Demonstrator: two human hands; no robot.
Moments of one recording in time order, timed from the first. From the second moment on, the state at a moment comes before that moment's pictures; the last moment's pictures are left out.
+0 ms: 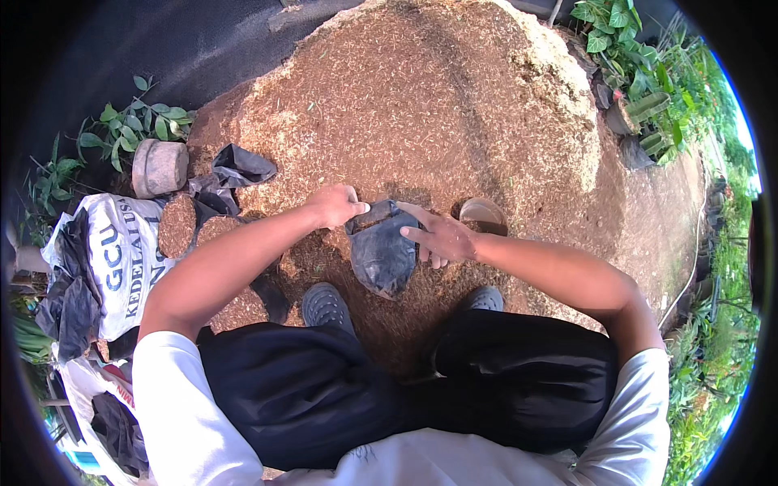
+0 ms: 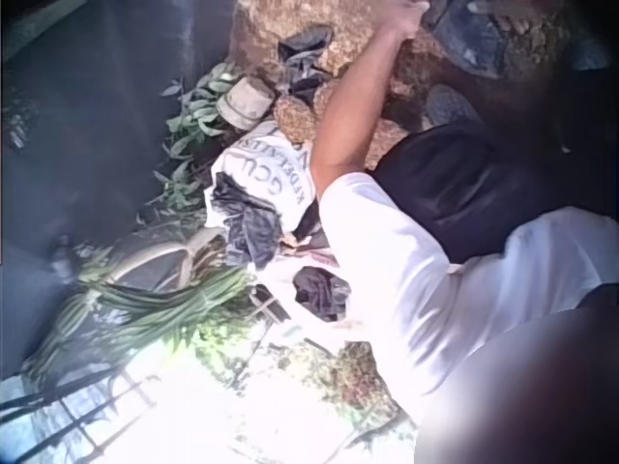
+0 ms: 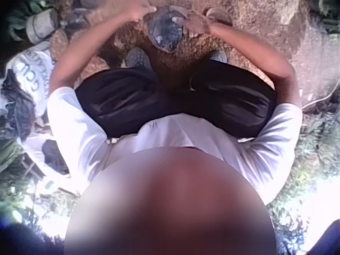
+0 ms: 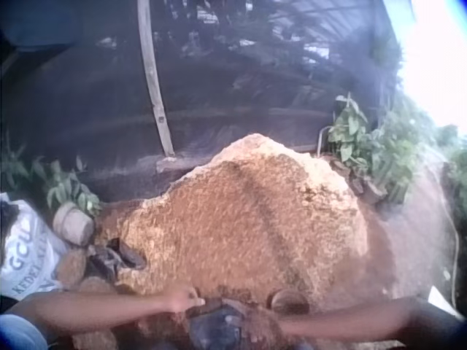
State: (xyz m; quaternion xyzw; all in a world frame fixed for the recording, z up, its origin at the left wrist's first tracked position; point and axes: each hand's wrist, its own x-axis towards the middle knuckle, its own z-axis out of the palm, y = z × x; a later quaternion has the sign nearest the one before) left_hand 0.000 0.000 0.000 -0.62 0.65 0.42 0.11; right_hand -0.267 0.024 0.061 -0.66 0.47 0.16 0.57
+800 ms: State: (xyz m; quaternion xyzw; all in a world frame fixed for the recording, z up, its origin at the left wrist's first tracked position) left_hand 0.000 0.096 0.059 -0.60 0.71 0.33 0.14; right_hand -0.331 0.080 0.034 -0.80 0.47 0.00 0.38
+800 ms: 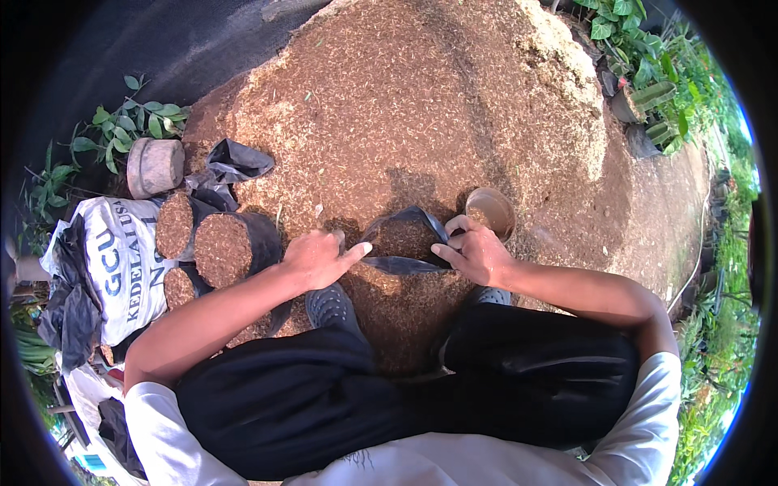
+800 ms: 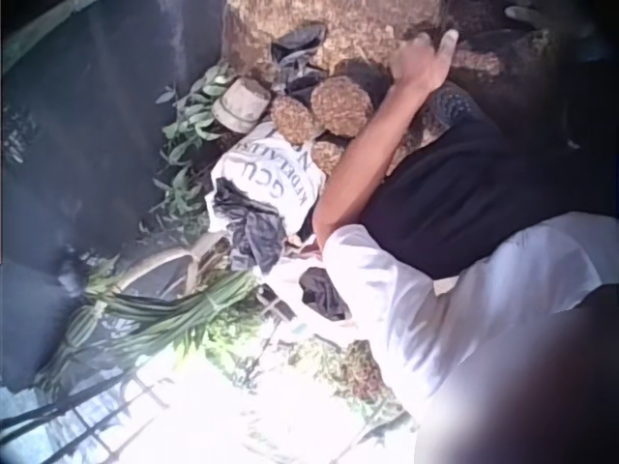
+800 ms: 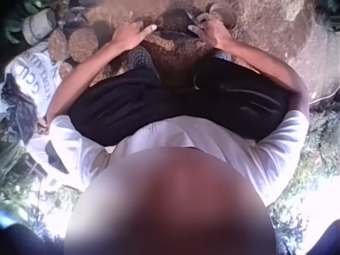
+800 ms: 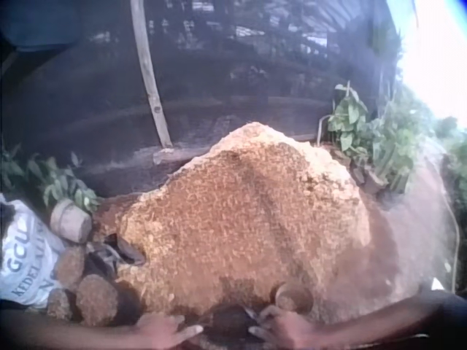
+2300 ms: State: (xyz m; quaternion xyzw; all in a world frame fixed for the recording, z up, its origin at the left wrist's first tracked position) left_hand 0.000 0.015 0.036 -0.67 0.54 0.51 0.00; right_hand -0.490 0.026 -0.027 -0.37 0.74 0.00 0.56
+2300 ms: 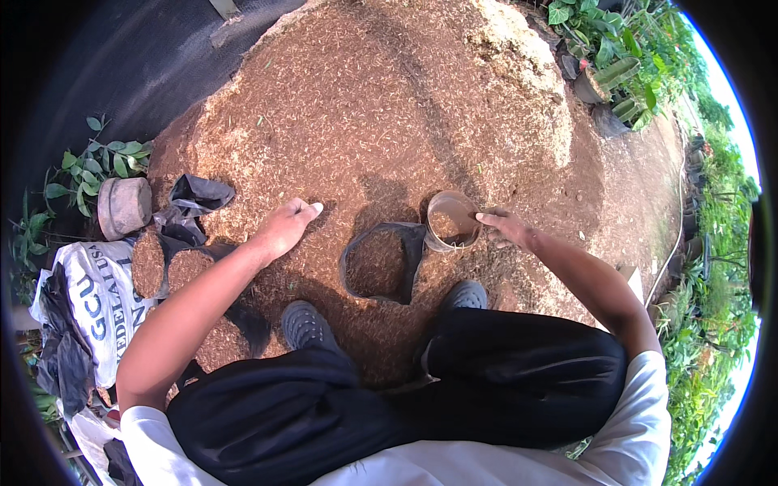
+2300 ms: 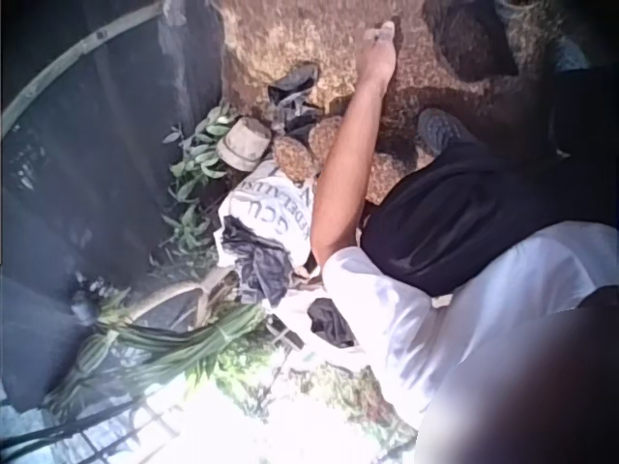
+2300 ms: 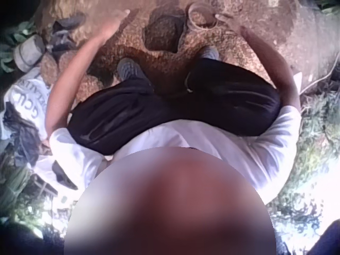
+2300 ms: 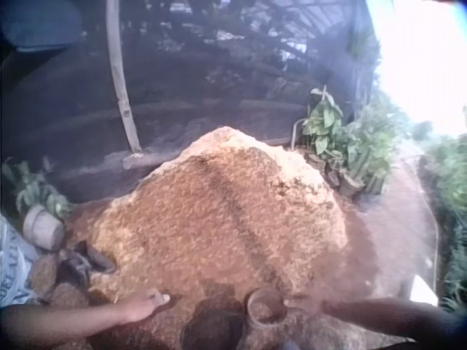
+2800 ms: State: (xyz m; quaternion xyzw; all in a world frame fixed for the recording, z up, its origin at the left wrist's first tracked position) left_hand -0.051 -0.035 -0.030 -0.72 0.49 0.48 -0.10; right_hand -0.397 0.010 -0.019 -0.25 0.75 -0.36 0.49
